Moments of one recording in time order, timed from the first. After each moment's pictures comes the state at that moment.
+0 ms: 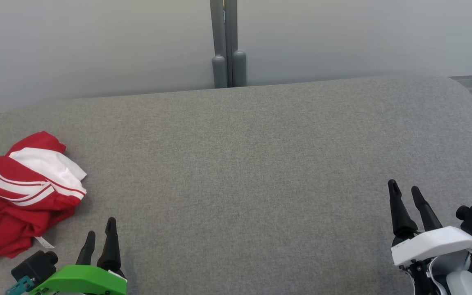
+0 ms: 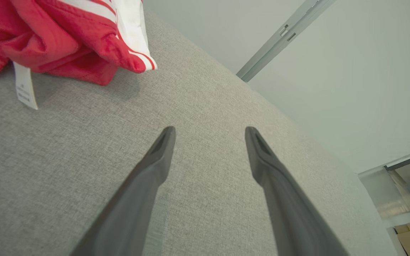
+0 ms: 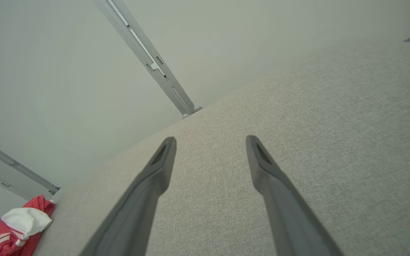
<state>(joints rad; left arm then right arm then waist) -0.01 0.13 -0.09 0.29 -0.88 -0.03 -0.09 -0.04 -0.10 -0.03 0.18 0.64 0.13 -0.10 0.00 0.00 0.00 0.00</state>
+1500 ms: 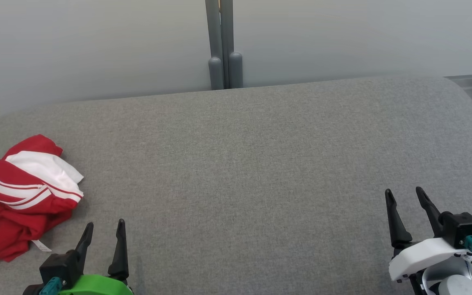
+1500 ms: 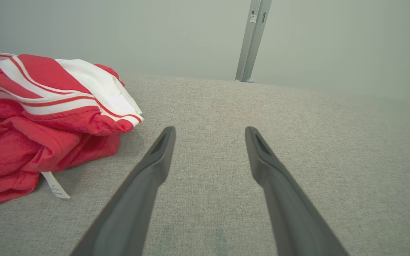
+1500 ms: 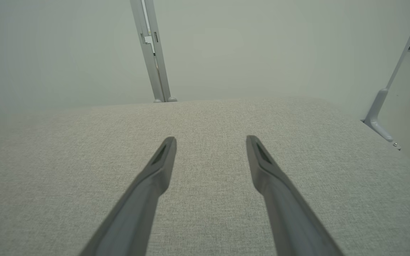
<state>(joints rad) 0.02 0.12 -0.05 0.28 -0.30 -0.09 -0.21 -0.03 -0.12 -0.04 0.24 0.17 0.13 -0.21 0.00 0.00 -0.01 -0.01</state>
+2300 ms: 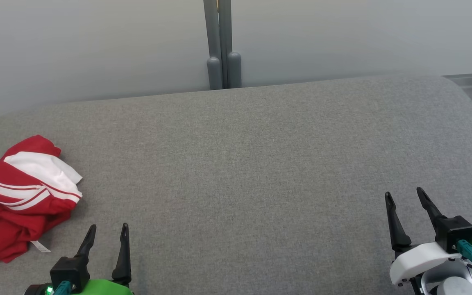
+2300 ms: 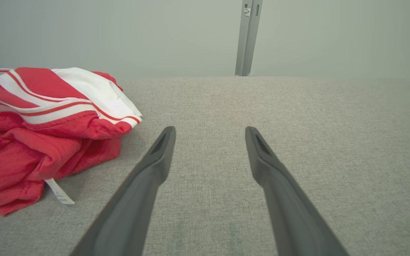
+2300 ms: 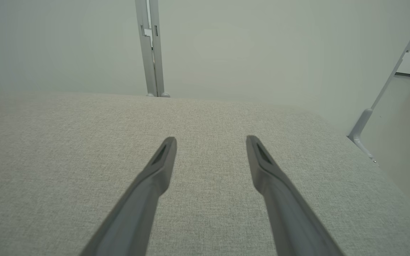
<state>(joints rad) 0.01 0.09 -0.02 0.33 -0.16 -0.12 -0.26 -0.03 -0.11 -0.06 0.26 0.04 0.13 -0.25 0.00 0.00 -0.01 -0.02</state>
